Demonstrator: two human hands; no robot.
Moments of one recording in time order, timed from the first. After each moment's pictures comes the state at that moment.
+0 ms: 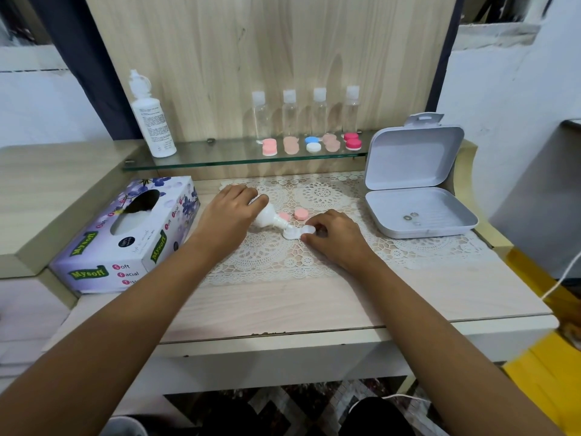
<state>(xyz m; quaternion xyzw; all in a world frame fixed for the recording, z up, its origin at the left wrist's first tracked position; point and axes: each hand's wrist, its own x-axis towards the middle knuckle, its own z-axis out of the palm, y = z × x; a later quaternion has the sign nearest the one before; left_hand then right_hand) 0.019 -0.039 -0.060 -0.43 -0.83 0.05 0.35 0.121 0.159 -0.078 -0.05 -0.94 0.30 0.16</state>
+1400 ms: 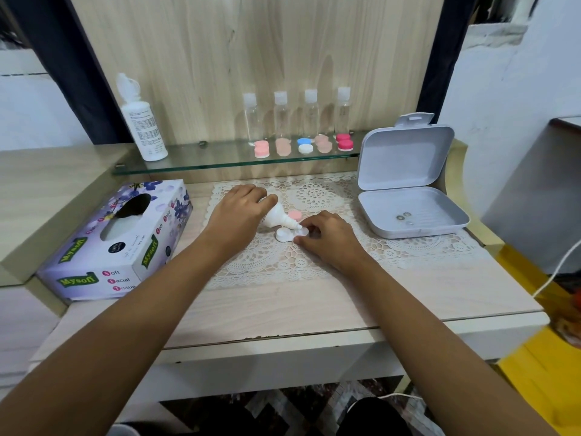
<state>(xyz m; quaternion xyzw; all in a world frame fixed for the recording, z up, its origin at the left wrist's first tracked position) 0.022 -0.012 -0.057 -0.45 -0.82 0.01 0.34 0.127 0.156 -0.071 -0.04 -0.94 0.31 0.16</state>
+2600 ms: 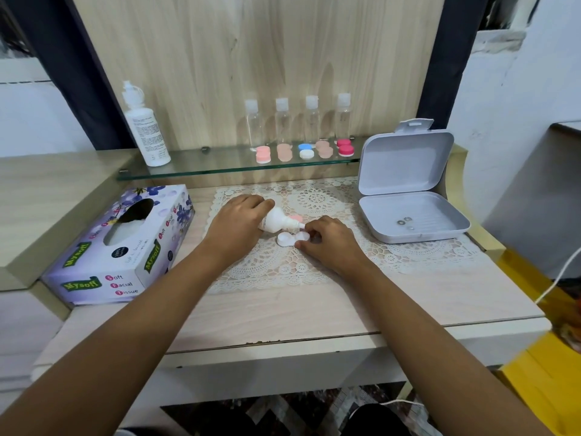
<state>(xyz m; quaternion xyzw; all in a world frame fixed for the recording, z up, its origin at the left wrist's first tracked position) 0.031 -0.015 -0.055 -0.44 -0.85 -0.06 0.28 0.119 0.160 -0.080 -0.04 -0.94 0.30 0.16</state>
